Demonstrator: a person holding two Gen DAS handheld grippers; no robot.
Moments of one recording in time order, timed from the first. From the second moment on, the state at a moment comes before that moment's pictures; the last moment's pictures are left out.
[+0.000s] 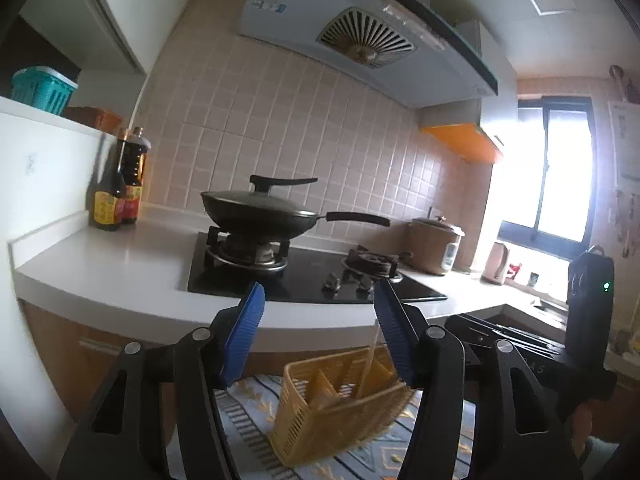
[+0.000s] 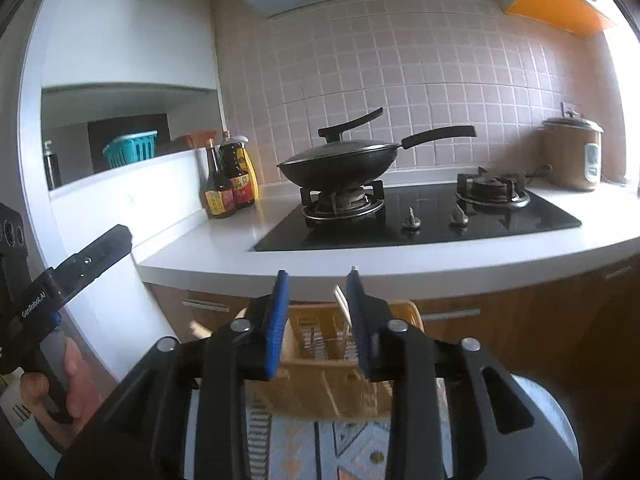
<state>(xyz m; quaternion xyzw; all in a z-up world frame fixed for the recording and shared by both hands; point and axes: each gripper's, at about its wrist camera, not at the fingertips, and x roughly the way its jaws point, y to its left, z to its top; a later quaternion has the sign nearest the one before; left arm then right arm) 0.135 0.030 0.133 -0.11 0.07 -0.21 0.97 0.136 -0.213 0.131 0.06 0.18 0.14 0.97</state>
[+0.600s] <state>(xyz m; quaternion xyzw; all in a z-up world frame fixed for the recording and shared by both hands) 0.090 0.022 0.084 -0.10 0.33 -0.27 0.90 0.057 -0.236 0.027 0.09 0.50 0.12 0.85</state>
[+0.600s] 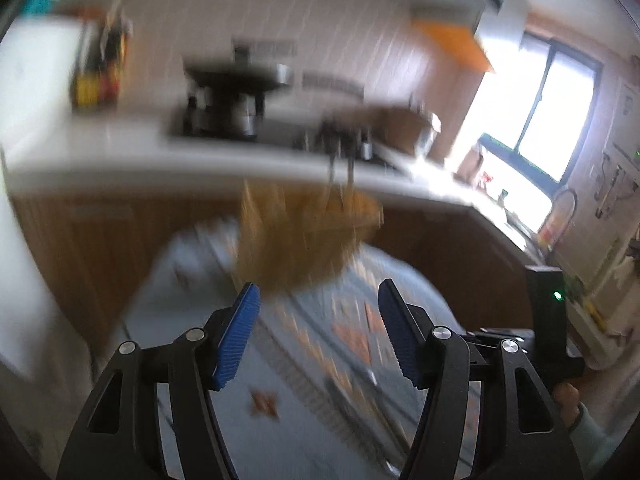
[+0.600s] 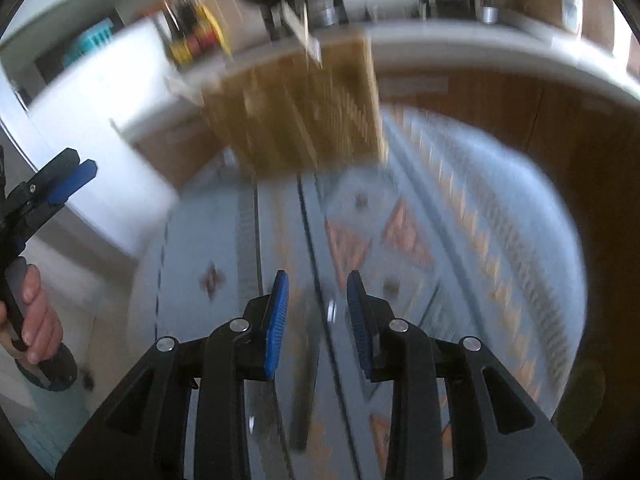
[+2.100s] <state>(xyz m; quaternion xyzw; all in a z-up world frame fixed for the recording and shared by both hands) 0.103 -0.063 -0.065 -0.11 0.56 -0.24 0.78 0.036 -0.245 -0.052 0.01 0.55 0.09 0.83</state>
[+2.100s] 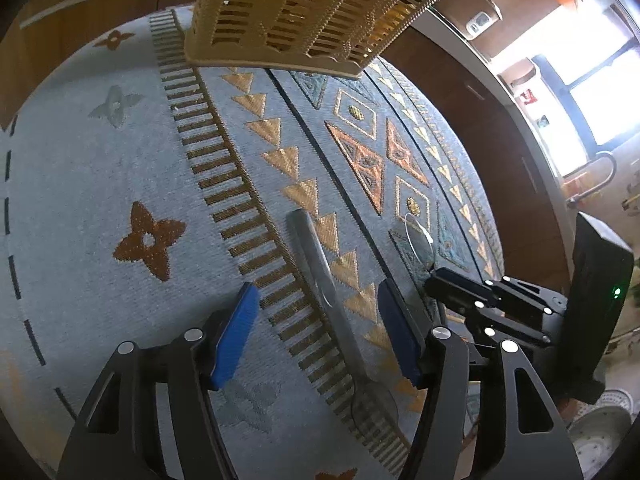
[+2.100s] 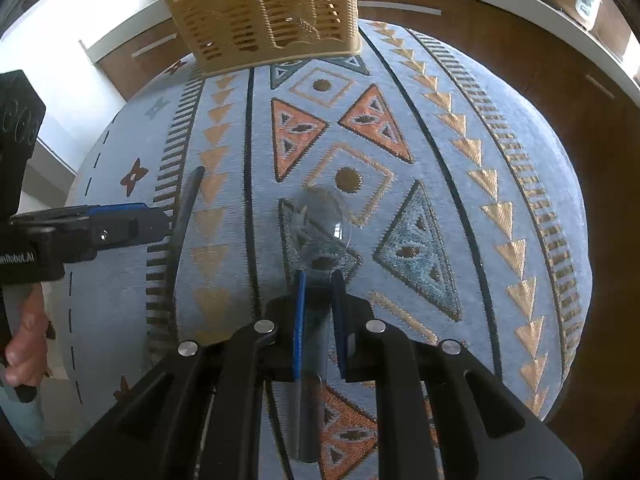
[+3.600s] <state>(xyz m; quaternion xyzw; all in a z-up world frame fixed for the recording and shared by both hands) 0.088 -0.122 -0.060 0.15 0.58 -0.21 0.78 0.080 -0.260 -0.051 0.03 0.65 0.11 0.75</state>
